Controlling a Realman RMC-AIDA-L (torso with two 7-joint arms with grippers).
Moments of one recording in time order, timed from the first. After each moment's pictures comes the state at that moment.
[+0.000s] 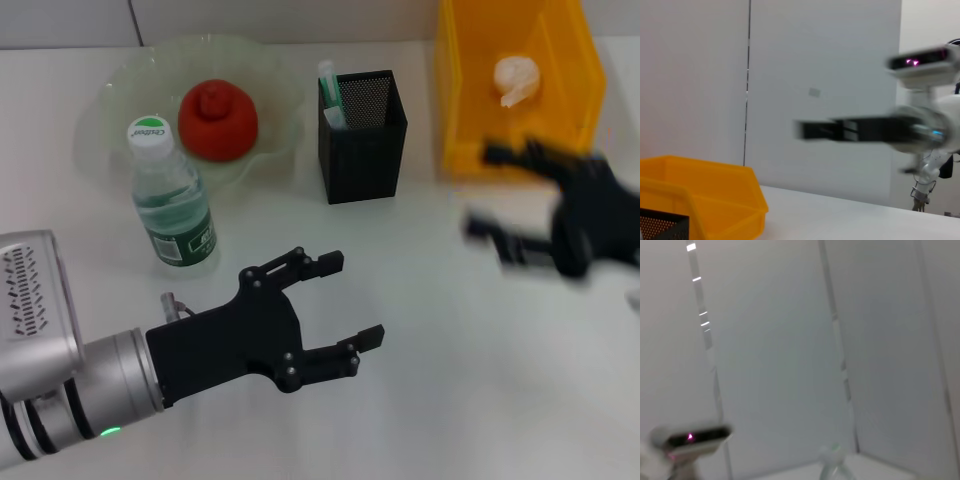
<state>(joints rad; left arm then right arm) -0.12 -2.07 1.75 0.76 1.00 1.28 -0.88 0.28 2.08 -0.89 -0.73 -1.57 -1.76 1.16</state>
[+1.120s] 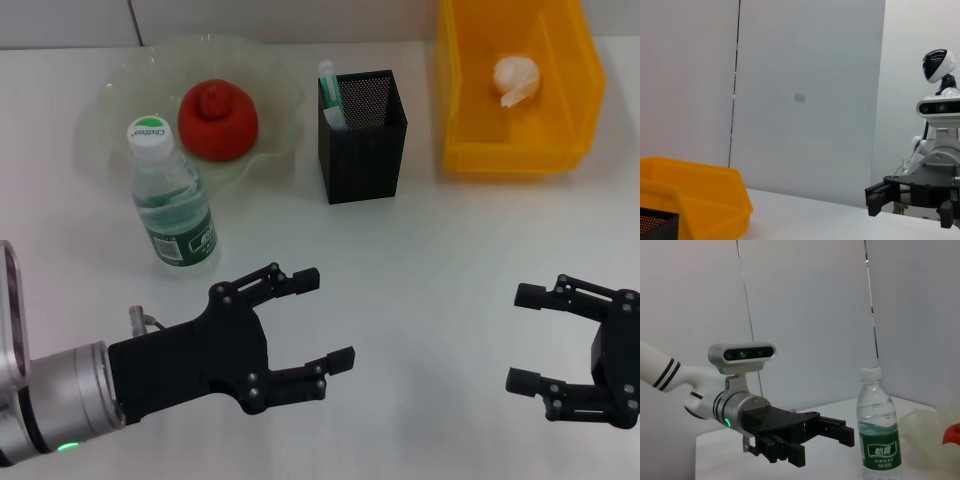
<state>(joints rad) -0.13 -2.06 1.62 0.69 1.11 1.44 -0.90 0.21 2.08 -0.69 -0.68 -1.88 -1.91 1.01</state>
